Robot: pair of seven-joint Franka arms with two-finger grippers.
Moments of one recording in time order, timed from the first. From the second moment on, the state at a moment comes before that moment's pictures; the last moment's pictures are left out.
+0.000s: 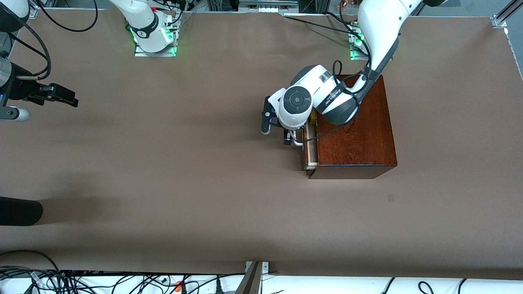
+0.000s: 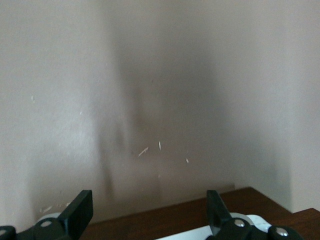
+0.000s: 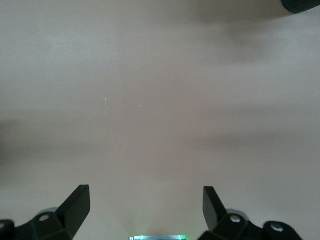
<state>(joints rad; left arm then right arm) -0.32 0.61 -0.41 -1.61 0.12 1.99 0.93 0.01 0.06 -0.03 -1.60 0.00 1.54 0.02</state>
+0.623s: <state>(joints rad) -0.29 0.60 -0.41 -1.61 0.13 1.98 0.93 0.01 0.06 -0.03 -1.60 0.00 1.54 0.02</state>
